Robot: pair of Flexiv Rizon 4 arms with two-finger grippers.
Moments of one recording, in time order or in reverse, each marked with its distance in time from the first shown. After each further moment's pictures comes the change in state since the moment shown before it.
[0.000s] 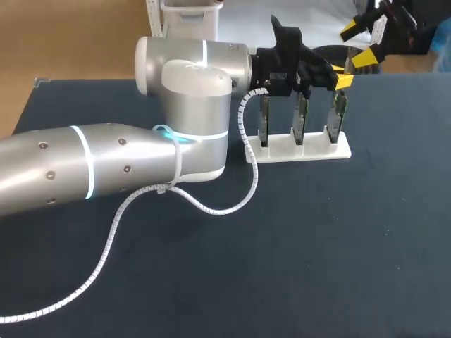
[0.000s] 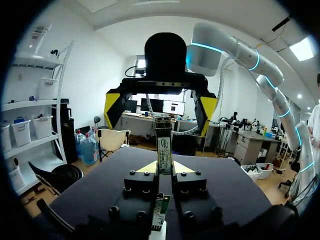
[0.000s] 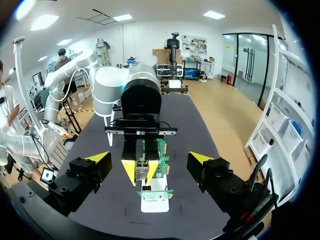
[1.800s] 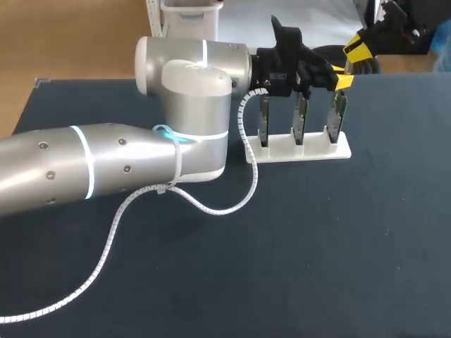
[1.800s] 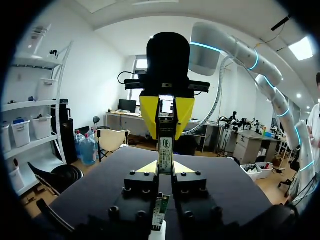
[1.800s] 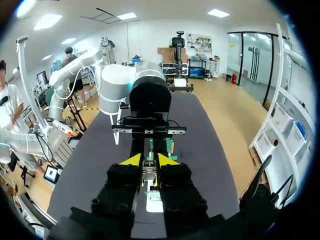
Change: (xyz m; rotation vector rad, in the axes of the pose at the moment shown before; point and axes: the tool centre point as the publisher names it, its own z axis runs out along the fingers) left arm 0.000 0.000 0.000 0.001 0.000 0.000; right arm 0.003 0.012 0.004 -0.046 0.012 -0.010
